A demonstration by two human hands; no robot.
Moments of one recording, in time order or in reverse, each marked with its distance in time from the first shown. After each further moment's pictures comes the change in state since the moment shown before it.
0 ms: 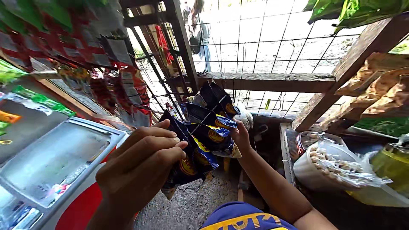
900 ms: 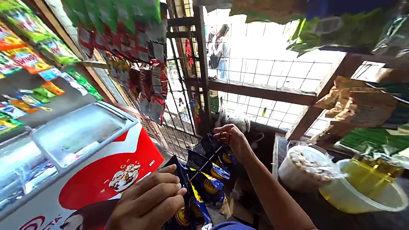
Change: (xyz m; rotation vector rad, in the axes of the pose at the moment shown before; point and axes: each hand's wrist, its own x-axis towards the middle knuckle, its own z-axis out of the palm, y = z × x) left_hand -0.076 0.141 -0.028 -0.016 -0.114 -0.078; right_hand -0.053 -0.017 -0.030 -0.618 -0.331 -0.041
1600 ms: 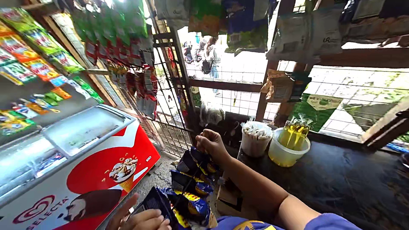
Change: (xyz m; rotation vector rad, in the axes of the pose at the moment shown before) left_hand -0.044 0.231 0.015 0.226 -0.068 -0.216; right_hand -0.129 -0.084 0.039 0.255 -0.031 -0.051
